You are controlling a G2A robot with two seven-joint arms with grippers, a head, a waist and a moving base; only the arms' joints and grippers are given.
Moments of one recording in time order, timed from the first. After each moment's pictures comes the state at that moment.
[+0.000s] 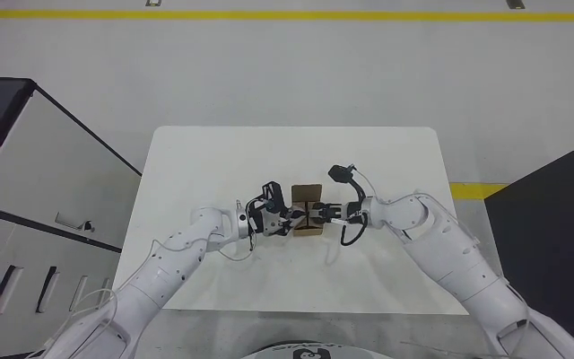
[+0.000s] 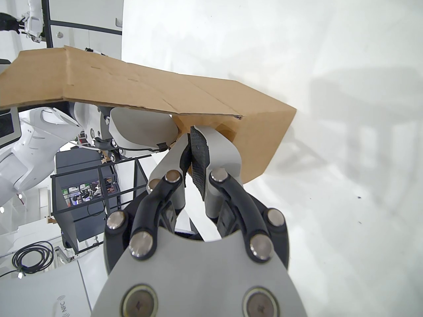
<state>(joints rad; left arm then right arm) 1.11 -1.13 -0.81 -1.23 1.31 -0.81 0.23 -1.12 -1.06 0.90 -1.42 -0.11 -0.09 0.89</state>
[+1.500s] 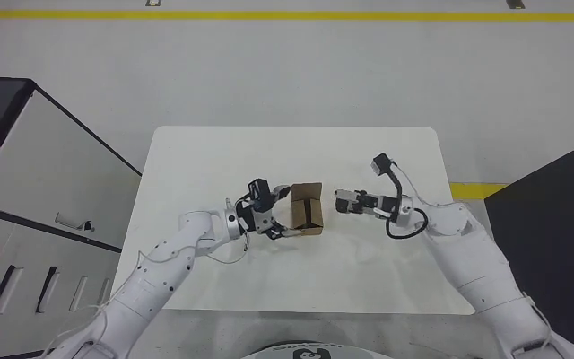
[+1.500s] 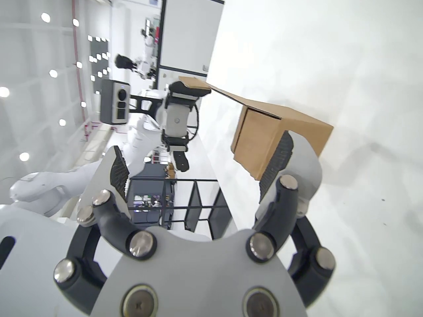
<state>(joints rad) 1.25 -1.09 -0.95 -1.41 1.34 -0.78 0.29 -1.25 -1.02 1.16 -1.34 0.36 -0.41 0.99</state>
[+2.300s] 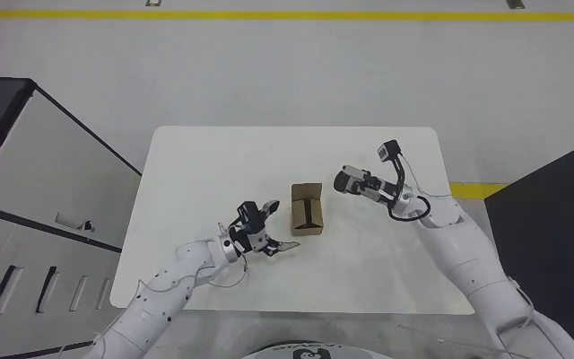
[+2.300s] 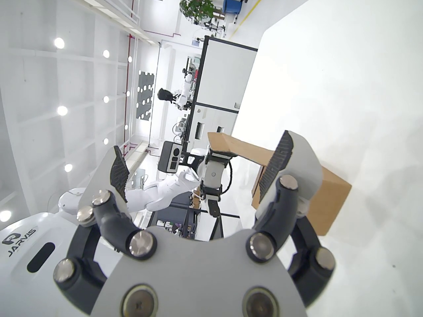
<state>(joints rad) 1.42 -1.08 -0.97 -1.43 1.43 -0.57 0.42 -1.11 -1.09 1.05 -1.12 0.51 -0.55 0.90</state>
